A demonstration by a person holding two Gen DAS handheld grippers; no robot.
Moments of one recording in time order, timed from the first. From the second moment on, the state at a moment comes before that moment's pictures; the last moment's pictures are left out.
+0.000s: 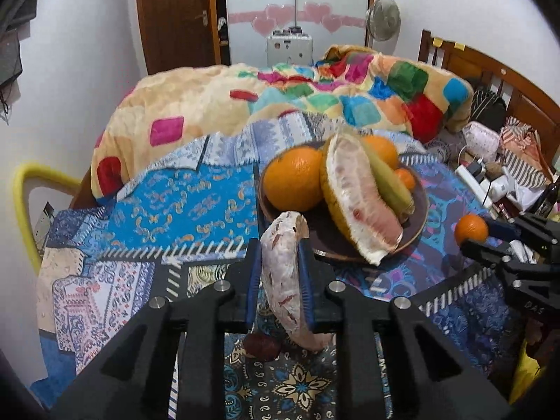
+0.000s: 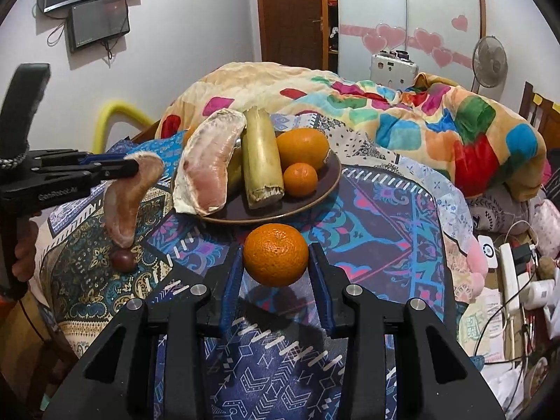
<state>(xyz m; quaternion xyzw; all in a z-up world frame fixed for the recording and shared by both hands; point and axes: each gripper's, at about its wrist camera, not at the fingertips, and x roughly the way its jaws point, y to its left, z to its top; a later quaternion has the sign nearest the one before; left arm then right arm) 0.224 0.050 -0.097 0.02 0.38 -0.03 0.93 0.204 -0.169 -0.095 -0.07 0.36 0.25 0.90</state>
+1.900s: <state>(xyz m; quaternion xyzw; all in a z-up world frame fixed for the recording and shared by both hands) 0.282 0.041 -0.109 0.02 0.36 -0.04 0.93 0.285 -0.130 -0.086 -0.07 0.35 0.24 0.90</state>
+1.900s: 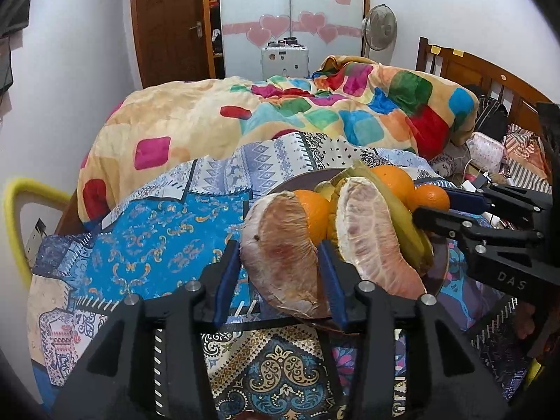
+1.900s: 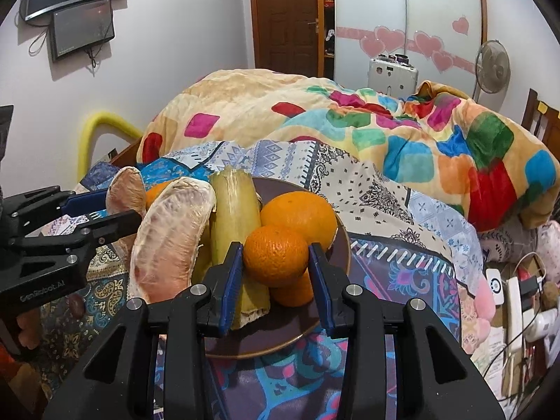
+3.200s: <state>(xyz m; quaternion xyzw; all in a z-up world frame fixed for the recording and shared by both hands) 0.247 0.056 -0.110 0.02 0.37 -0.04 0.93 0.246 -0.113 -0.104 -0.13 0.37 0.29 0.87</state>
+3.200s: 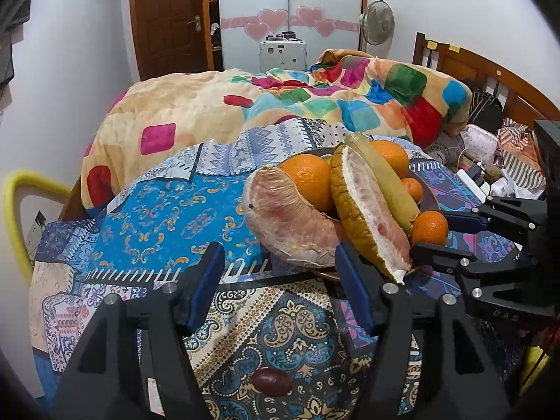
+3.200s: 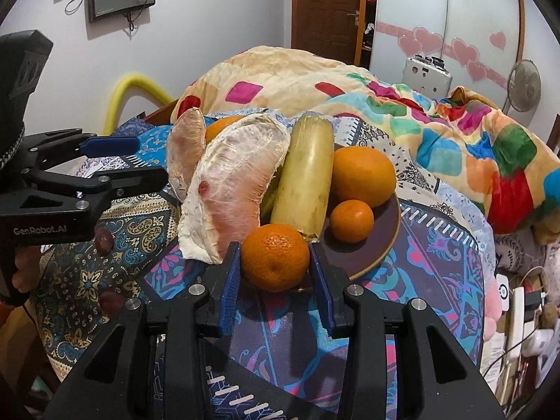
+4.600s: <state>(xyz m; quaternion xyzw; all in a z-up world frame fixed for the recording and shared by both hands) 0.121 0.092 -0.125 -0.01 0.38 -0.01 0.92 0.170 -0.064 -0.117 -0.10 0.40 0.35 0.84</state>
